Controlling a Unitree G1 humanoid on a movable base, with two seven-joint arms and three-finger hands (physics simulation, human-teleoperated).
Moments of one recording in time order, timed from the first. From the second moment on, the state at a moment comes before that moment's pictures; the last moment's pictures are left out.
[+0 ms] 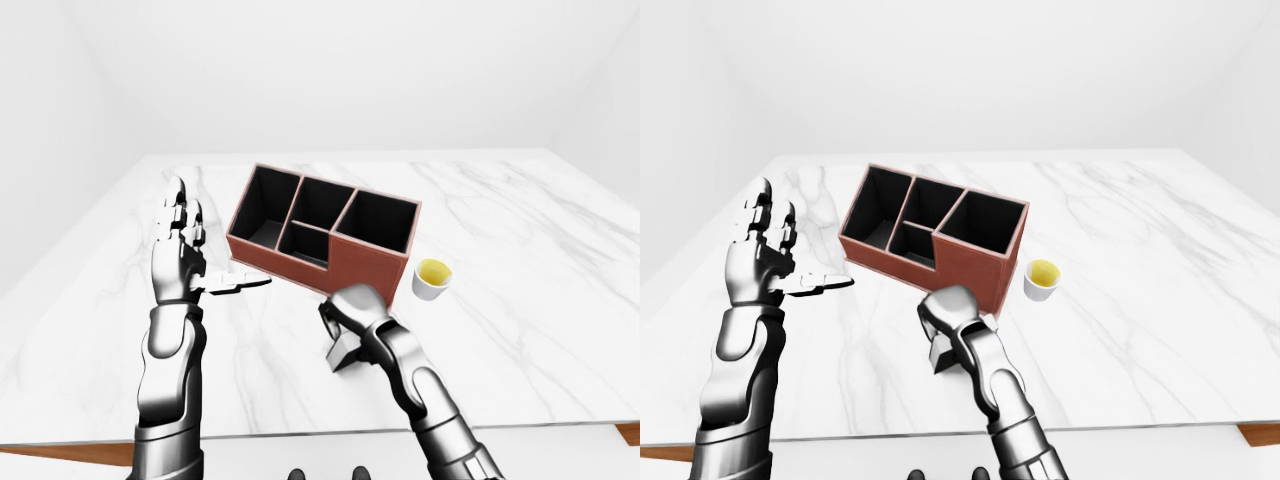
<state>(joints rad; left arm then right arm) -0.18 0.13 0.19 -0.25 -0.12 0.09 -0.02 -0.19 0.02 0.26 0.08 -1.36 -0.09 0.37</state>
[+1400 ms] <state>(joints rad) -0.19 0.13 0.19 -0.24 -0.11 0.09 -0.01 -0.57 0.11 0.17 -0.64 -1.28 0.02 0.70</state>
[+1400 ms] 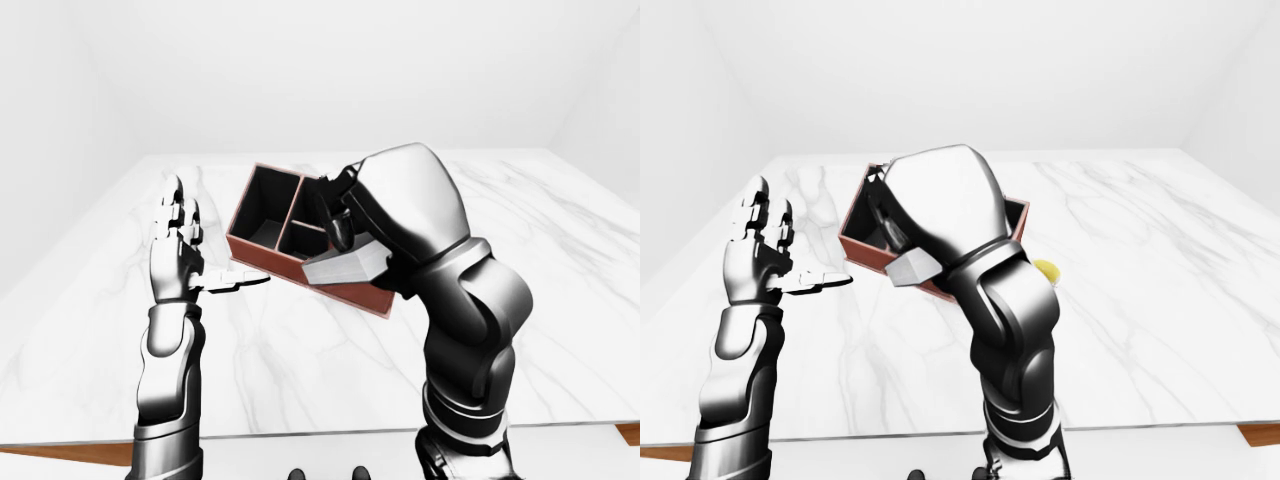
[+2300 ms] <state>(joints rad) -0.18 0.12 0.19 -0.28 -0.13 0.09 -0.03 -1.13 -0.17 0.01 0.17 -1.11 0.05 0.46</state>
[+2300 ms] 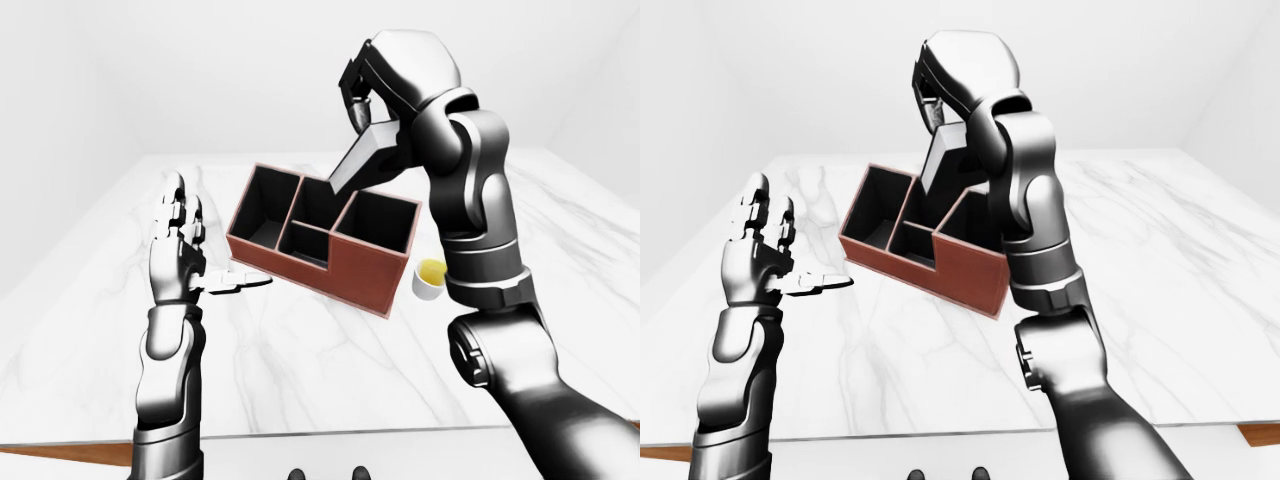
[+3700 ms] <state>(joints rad) -0.18 0.13 0.19 -0.26 -0.11 0.09 -0.02 -1.31 -0.22 0.07 1.21 -1.17 -0.09 -0.19</state>
